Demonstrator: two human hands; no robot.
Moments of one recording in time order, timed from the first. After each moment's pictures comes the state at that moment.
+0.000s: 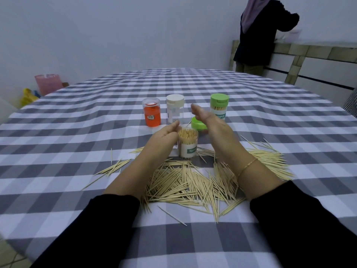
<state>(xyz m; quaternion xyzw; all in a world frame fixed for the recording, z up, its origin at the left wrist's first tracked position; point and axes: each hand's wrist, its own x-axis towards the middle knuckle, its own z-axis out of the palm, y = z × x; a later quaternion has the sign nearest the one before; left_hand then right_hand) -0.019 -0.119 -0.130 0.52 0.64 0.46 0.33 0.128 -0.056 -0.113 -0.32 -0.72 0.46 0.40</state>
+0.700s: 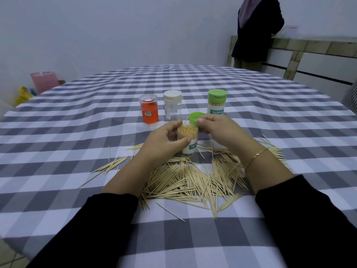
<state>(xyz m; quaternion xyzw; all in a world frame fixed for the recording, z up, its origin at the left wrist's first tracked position) -0.017 -0.122 -0.131 0.57 0.65 0.44 0.24 0.136 -0.044 -0.103 -0.45 -0.73 0.43 0.29</state>
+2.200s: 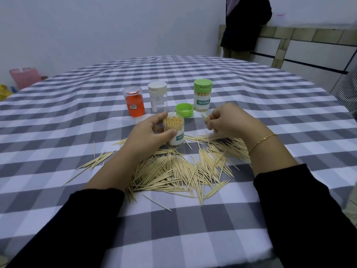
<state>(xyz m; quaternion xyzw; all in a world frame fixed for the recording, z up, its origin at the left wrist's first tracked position) -0.016 -0.119 -0.135 0.56 0.64 0.45 0.26 0.178 -0.033 -0.094 -0.53 -0.80 0.24 0.16</state>
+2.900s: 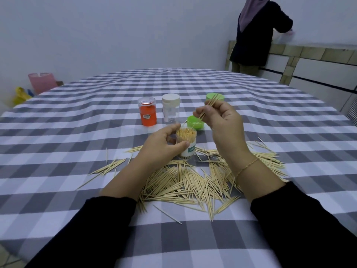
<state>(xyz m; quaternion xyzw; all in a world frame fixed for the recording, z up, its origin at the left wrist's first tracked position) -0.013 -0.122 -0.131 0.58 0.65 0.43 0.24 0.129 -0.052 -0.108 -0.27 -0.57 0.51 0.59</state>
